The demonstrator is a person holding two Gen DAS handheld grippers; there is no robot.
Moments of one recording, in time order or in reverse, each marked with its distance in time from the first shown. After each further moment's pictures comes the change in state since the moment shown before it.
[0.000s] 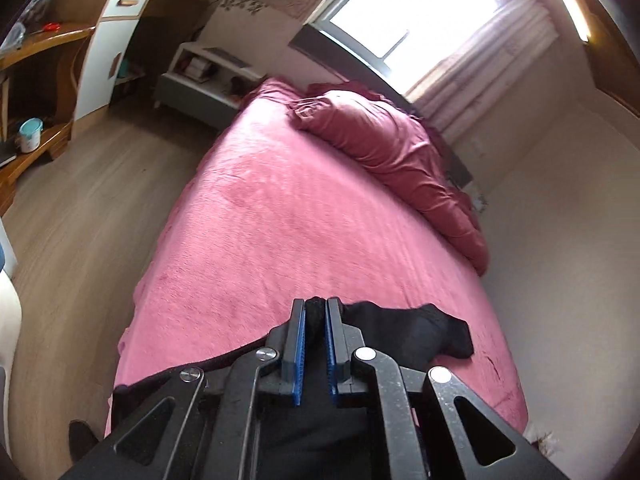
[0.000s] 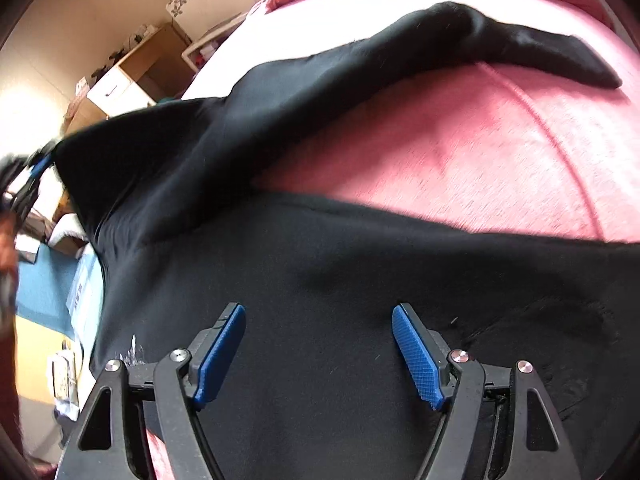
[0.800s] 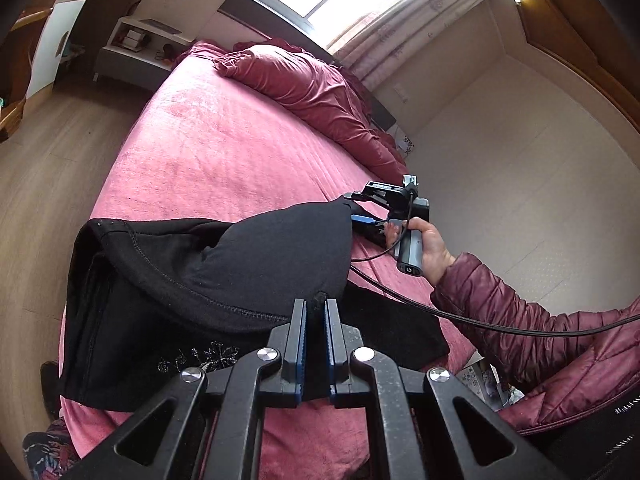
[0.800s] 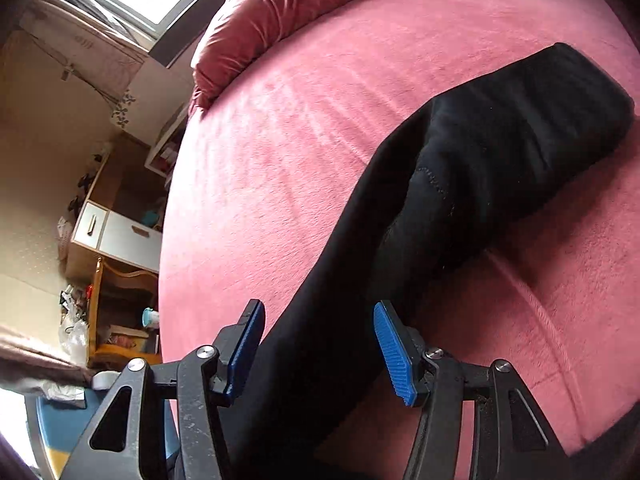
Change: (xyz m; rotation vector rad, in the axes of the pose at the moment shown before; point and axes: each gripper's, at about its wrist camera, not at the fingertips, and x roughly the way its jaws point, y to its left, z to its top) left arm -0.089 -0.009 -0.145 0.092 0.157 -0.205; right arm 0.013 -0.053 0.196 0.355 -0.120 0.054
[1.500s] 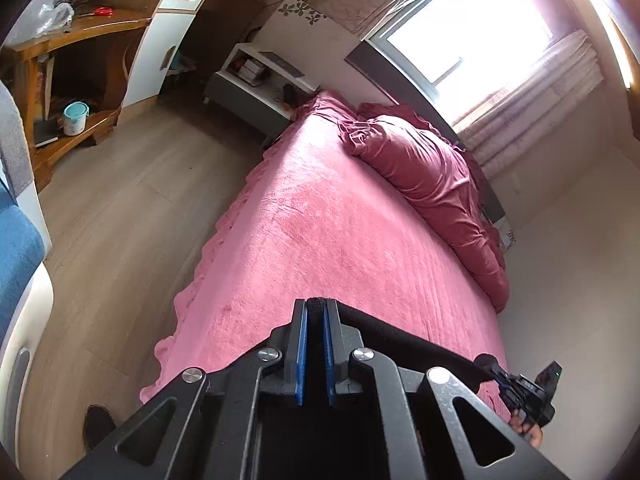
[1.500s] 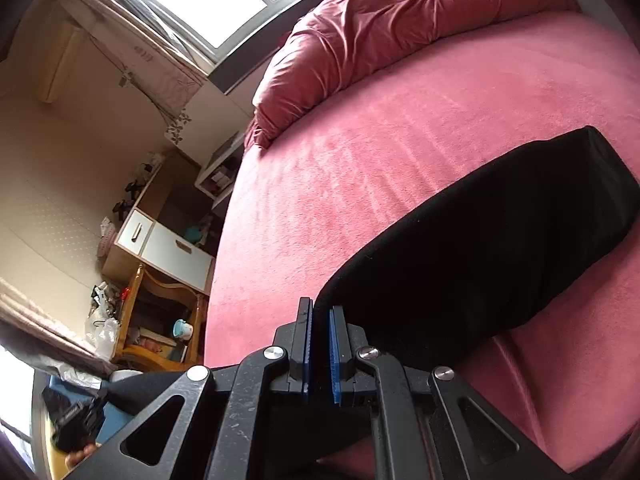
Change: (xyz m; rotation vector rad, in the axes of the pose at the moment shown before) left arm 0.024 0.116 0.230 -0.273 -0.185 0.348; right arm -0.100 0.037 0.018 -0.140 -0.132 0.161
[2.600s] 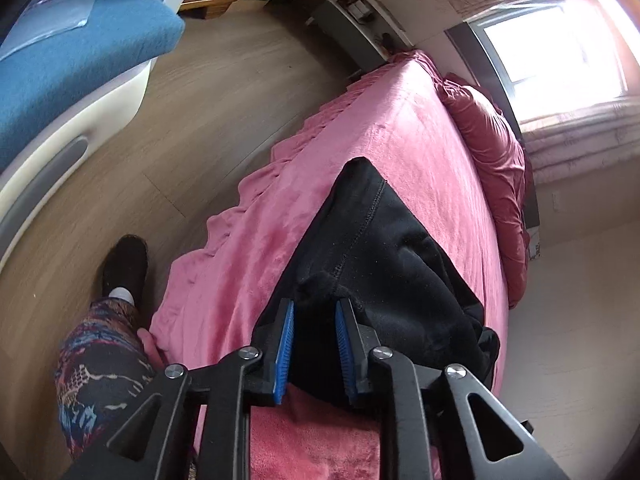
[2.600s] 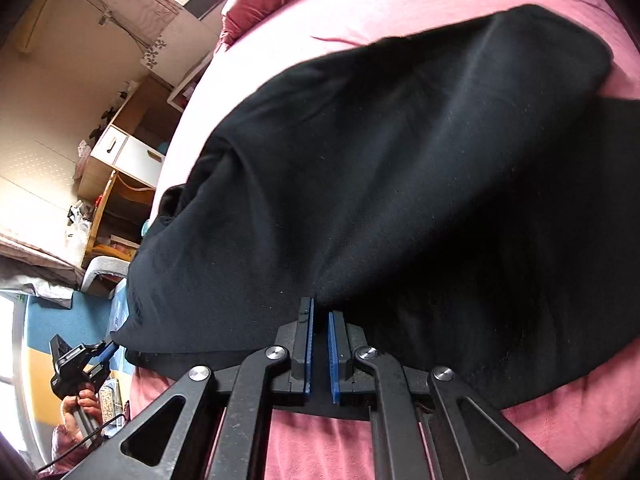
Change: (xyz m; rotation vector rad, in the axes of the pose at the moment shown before) left arm -0.074 0.144 -0.237 -0.333 0.174 0.057; right arm -0.067 -0.103 -0.268 0.009 0.250 -0.120
